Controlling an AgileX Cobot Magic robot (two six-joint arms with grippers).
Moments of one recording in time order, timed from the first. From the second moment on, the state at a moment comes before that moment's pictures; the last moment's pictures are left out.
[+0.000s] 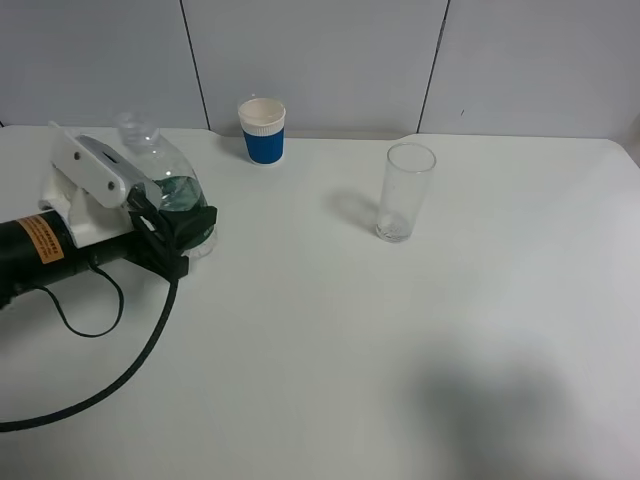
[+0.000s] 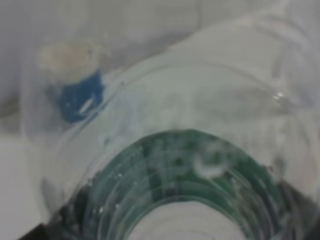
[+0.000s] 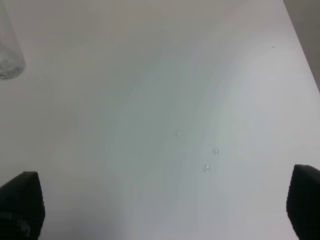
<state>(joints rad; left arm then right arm) -0.29 1.63 -0.28 0.44 -1.06 -0.09 -0.03 0.00 -0.48 0.02 1.06 -0.01</state>
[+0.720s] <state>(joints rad) -0.29 1.87 -0.28 0.44 -1.20 0.04 -0.03 0.00 -0.48 0.02 1.06 -0.01</state>
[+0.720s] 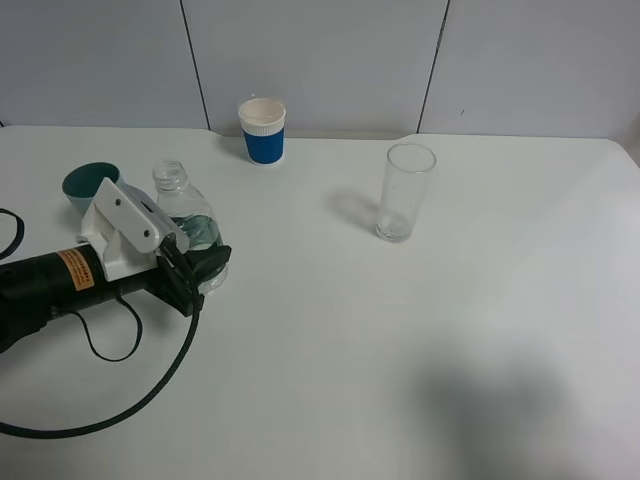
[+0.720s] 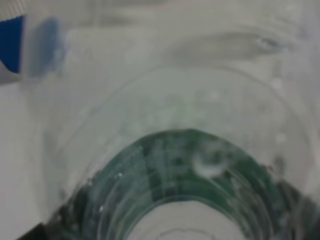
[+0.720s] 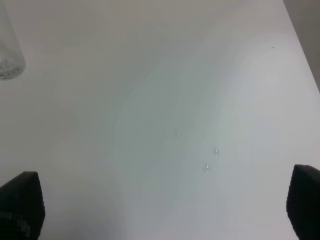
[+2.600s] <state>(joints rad) -0.29 1.95 -0.28 0.42 -1.21 0.06 -0.03 0.00 -0.48 0.02 1.06 -0.01</state>
